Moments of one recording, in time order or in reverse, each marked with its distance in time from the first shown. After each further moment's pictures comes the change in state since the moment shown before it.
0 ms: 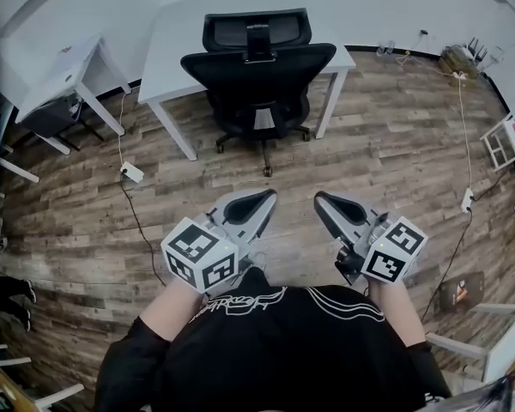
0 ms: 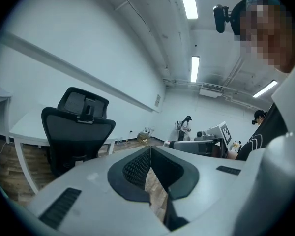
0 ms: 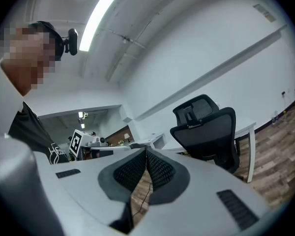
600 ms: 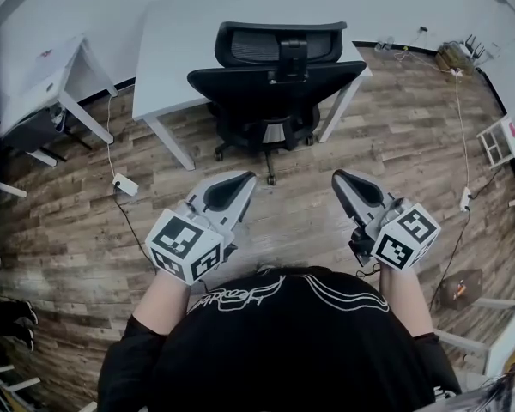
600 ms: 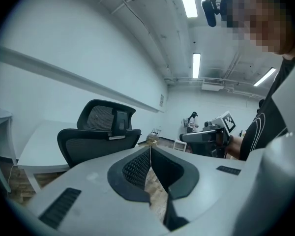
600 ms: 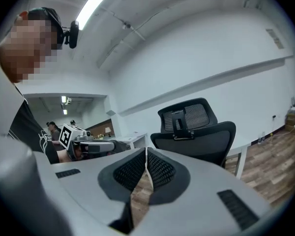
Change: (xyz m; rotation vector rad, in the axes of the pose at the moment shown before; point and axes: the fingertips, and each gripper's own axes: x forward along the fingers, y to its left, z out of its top) left arm -0.008 0.191 0.049 0.114 -0.011 0.045; right arm 0.134 -0.088 0.045 -0.127 0.037 -0.197
